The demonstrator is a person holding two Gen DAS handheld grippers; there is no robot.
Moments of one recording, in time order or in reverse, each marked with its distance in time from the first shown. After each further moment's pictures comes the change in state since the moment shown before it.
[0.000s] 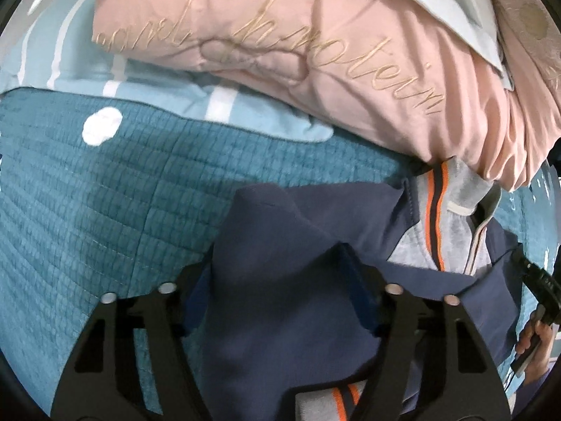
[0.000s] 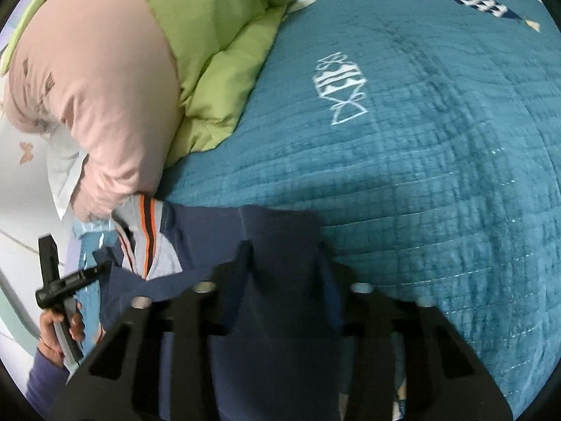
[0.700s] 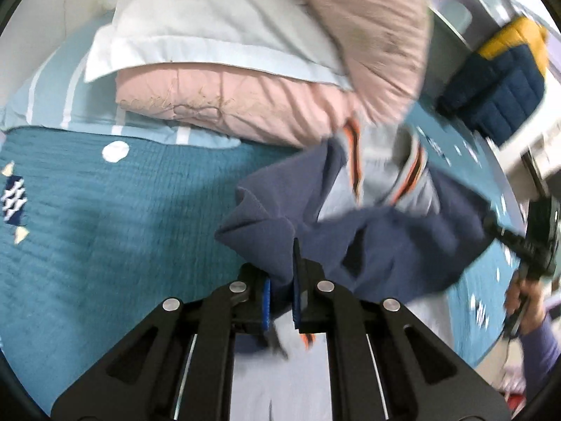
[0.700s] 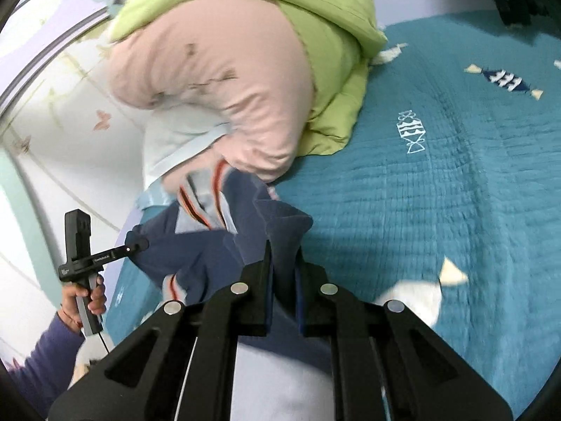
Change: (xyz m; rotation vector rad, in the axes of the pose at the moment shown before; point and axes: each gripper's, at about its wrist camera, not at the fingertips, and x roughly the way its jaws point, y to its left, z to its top) left arm -0.153 -0.008 -0.083 0.208 -0.119 -0.237; right arm -0.152 0.090 -0.074 -0.170 -0.105 0.141
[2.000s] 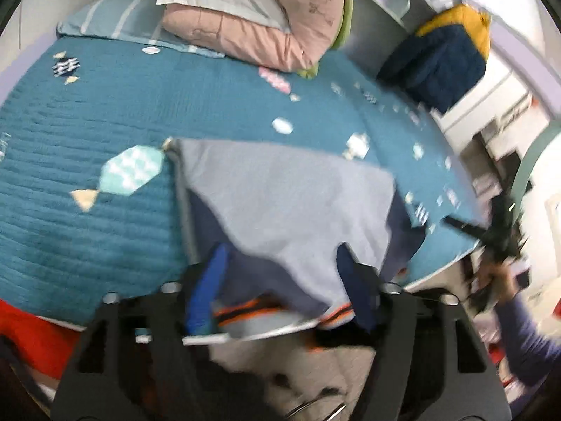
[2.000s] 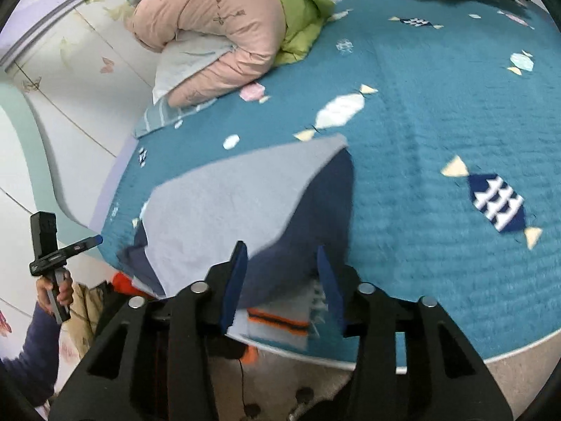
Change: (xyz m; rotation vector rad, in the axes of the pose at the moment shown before) left arm -0.153 -0.036 -0.232 -0.068 0.011 -0.171; right arm -0.139 0.062 -0.209 0.063 0.097 -0.175
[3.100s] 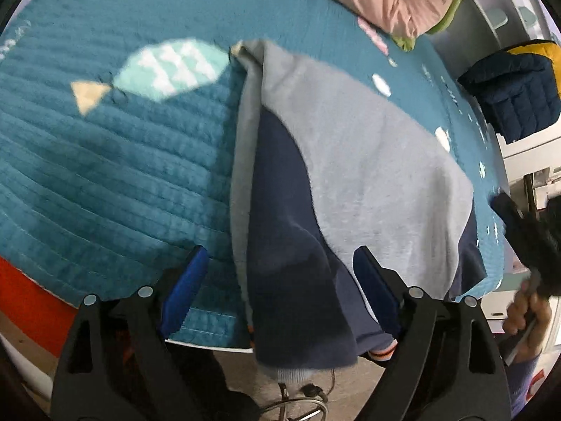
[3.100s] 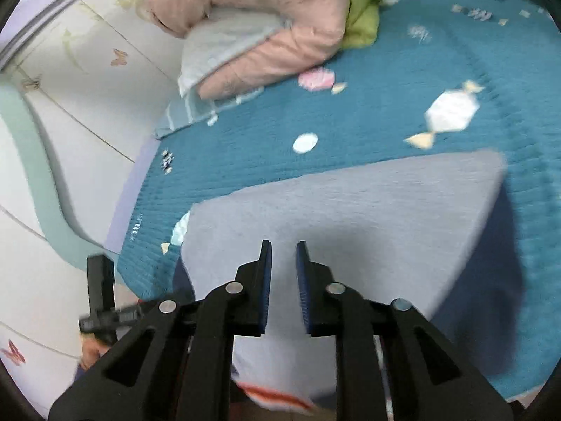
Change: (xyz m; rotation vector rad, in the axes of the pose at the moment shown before) left arm 0.090 0.062 -0.012 -0.279 0.173 0.159; right arm 0.147 0.115 0.057 0.032 0.060 0.094
